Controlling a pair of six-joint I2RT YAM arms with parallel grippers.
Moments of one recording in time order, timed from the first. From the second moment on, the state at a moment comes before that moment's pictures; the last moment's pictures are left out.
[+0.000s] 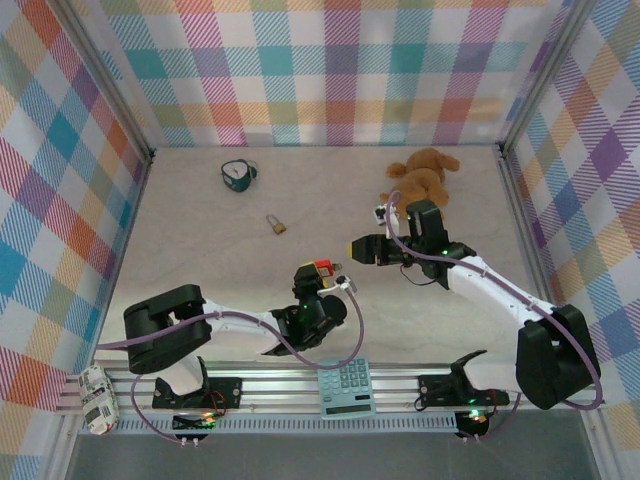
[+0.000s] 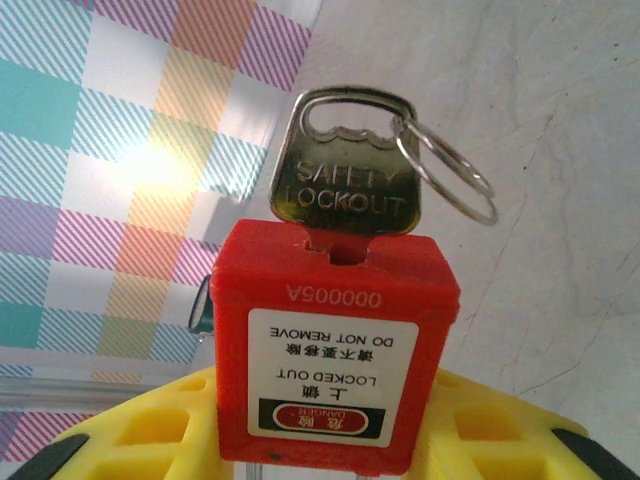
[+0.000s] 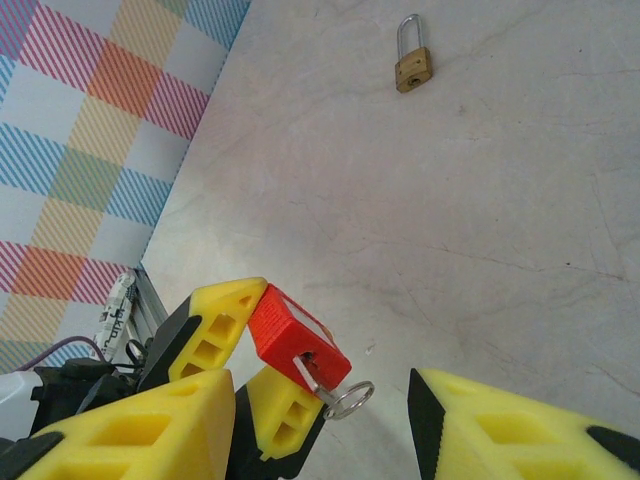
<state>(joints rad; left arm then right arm) -1.22 1.63 0.64 0.40 -1.10 0.60 0.44 1.28 0.79 -0.14 -0.69 0.47</state>
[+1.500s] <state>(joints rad) -1.27 1.81 0.58 0.78 -1.15 0.93 0.54 1.35 0.75 -0.22 -0.66 0.32</state>
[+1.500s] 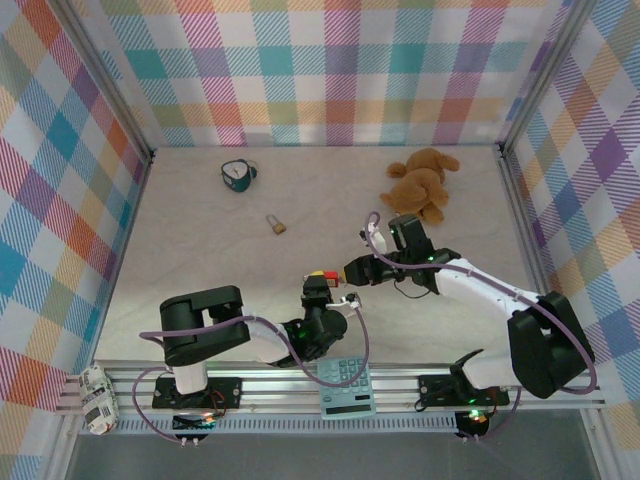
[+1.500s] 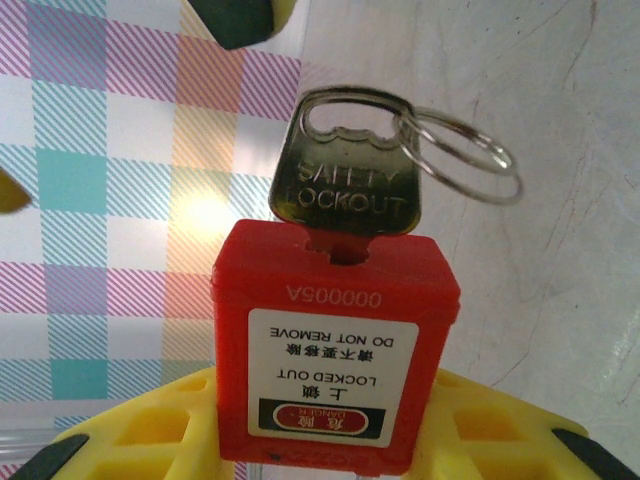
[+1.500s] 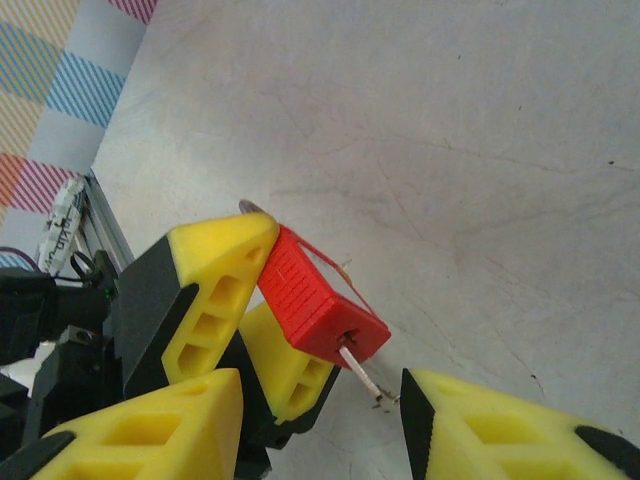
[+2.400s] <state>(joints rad) -1.29 1.86 0.55 1.05 -1.19 1.11 0.60 1.40 0.83 -0.33 -0.51 0.23</state>
